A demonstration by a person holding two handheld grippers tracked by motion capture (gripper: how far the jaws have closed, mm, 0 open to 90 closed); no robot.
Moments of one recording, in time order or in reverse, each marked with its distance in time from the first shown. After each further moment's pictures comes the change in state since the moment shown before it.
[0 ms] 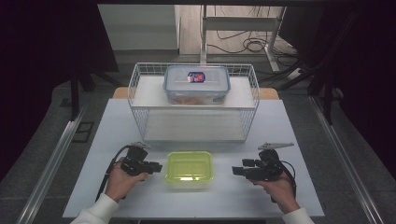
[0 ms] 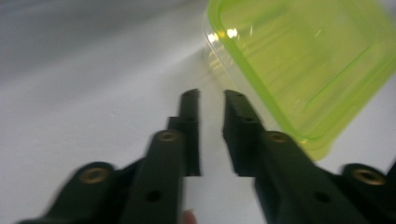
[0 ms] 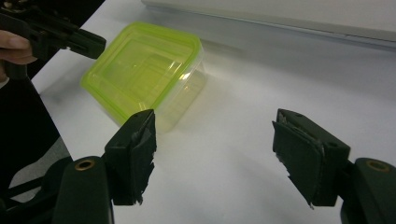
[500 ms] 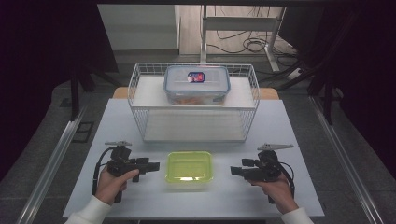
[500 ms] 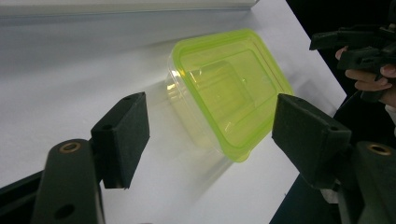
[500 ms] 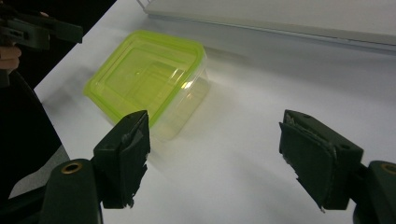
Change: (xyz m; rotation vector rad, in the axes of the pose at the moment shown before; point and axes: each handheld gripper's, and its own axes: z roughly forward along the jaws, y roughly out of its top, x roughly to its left) left arm 0.006 -0.012 -0.027 -0.151 -0.158 -0.107; right arm 0.003 -0.002 0.003 -0.036 0.001 0.014
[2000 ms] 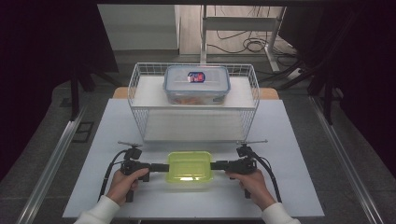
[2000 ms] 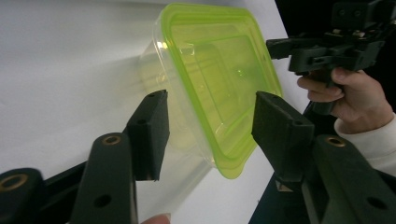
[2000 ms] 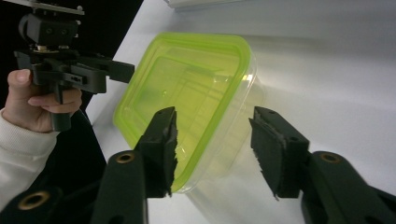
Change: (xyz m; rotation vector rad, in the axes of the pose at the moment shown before) left arm 0.018 -0.003 0.042 0.087 -0.177 -0.177; right arm 0.000 0.010 0.070 0.077 0.190 0.227
